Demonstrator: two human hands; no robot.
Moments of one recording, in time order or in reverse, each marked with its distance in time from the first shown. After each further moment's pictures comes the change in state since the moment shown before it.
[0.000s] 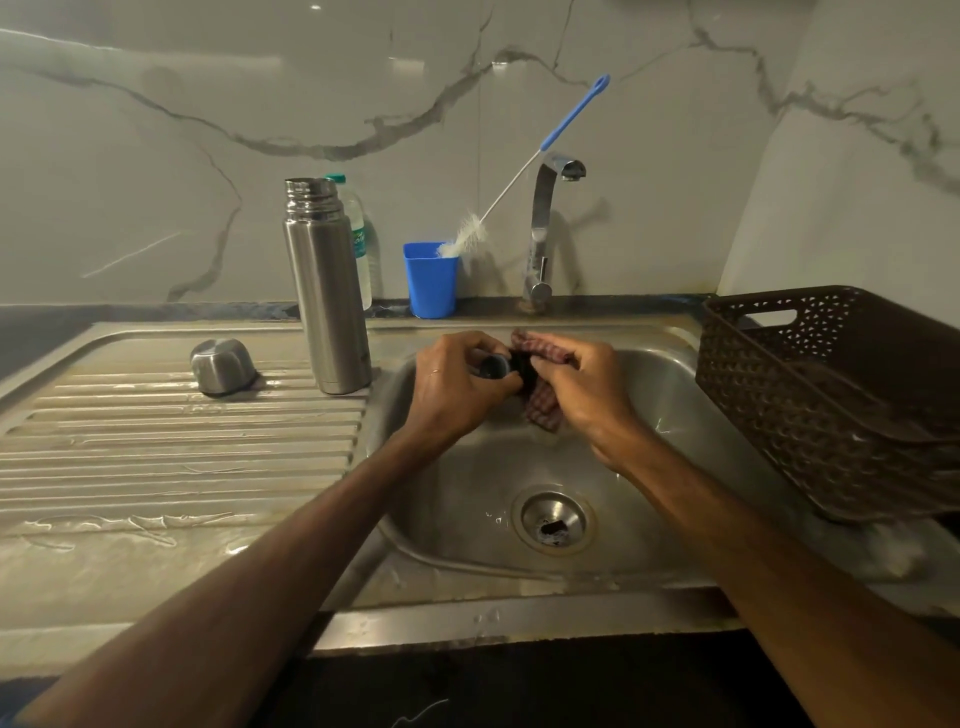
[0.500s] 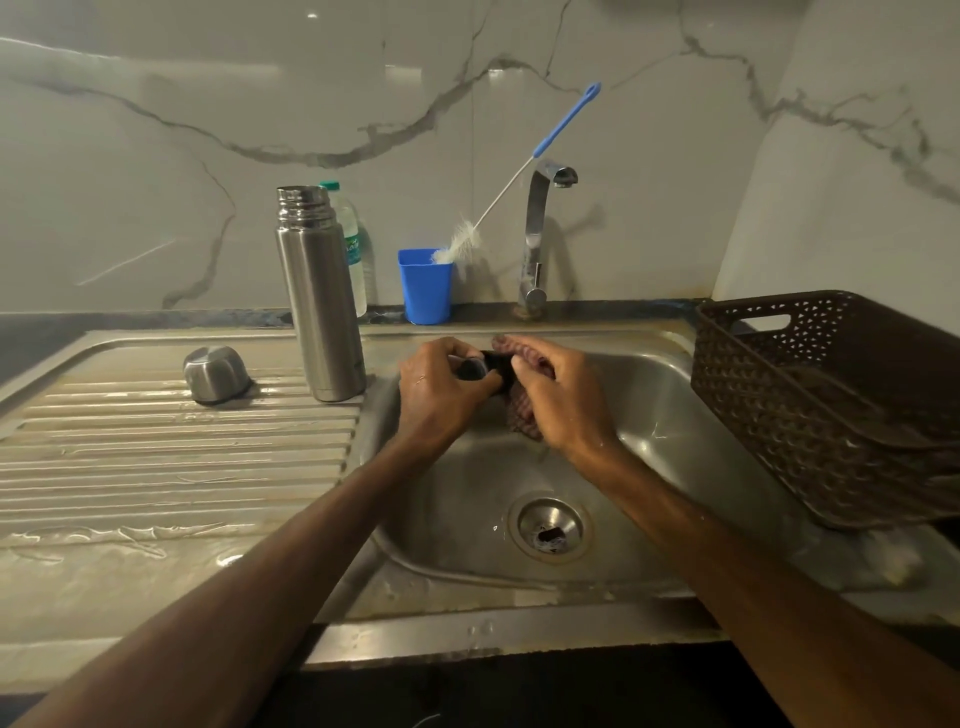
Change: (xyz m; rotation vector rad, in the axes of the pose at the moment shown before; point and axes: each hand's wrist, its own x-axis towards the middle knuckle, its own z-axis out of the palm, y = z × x) left_hand 0.003 -0.009 0.003 -0.017 0.081 -0.152; right_hand -0.009 -0.007 0.015 -0.097 0.005 -0.081
